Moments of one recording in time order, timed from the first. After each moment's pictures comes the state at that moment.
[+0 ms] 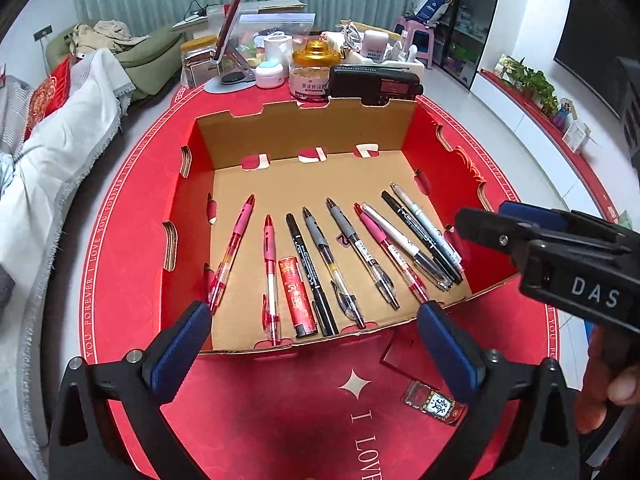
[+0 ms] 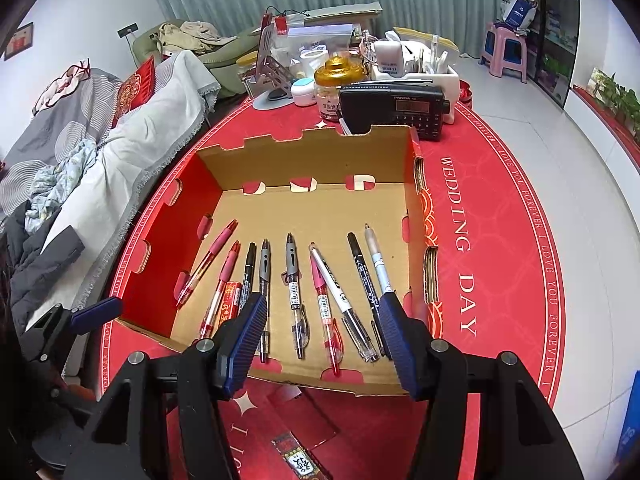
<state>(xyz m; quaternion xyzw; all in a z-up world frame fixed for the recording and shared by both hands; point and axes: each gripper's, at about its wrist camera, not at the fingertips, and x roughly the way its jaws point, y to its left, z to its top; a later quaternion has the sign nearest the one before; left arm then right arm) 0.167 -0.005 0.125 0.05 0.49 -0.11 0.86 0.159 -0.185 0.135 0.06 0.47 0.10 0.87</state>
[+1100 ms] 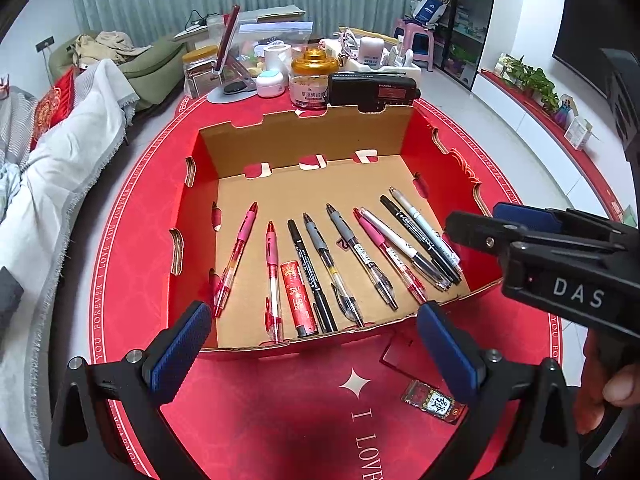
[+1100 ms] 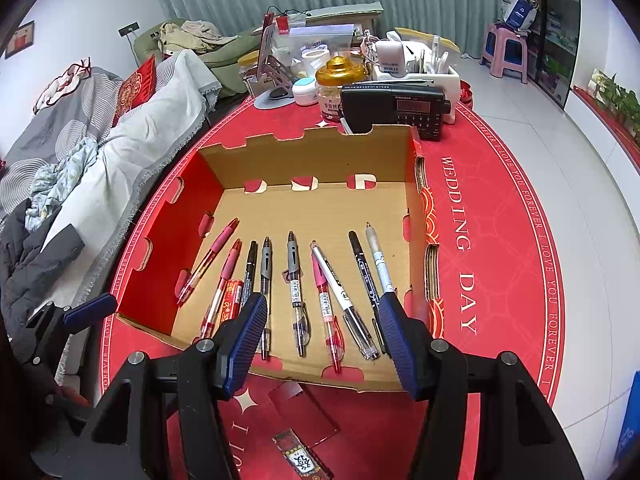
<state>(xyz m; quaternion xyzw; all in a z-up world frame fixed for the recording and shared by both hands) 0.160 -0.012 0.133 0.06 0.48 -0.10 0.87 0.157 -0.184 0.135 0.06 0.47 0.10 0.88</state>
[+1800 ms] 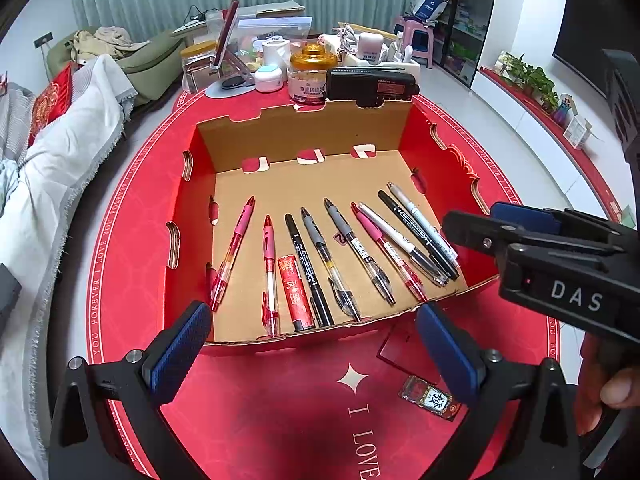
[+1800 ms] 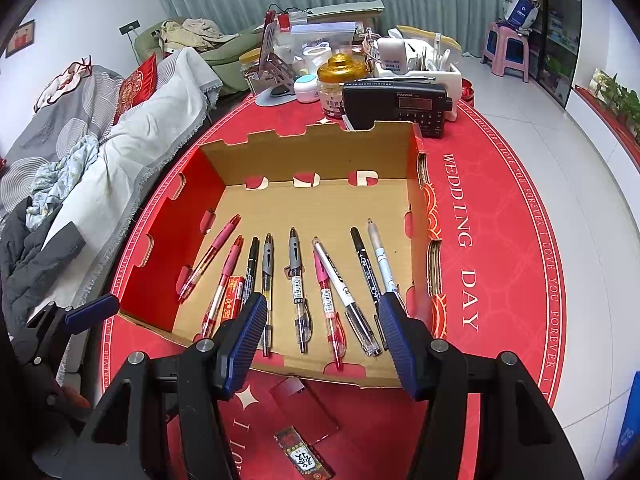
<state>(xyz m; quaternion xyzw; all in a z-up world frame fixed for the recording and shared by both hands) 0.160 -0.012 0.132 0.06 0.49 -0.11 0.87 0.155 -0.183 0.134 0.06 0.47 0.10 0.87</state>
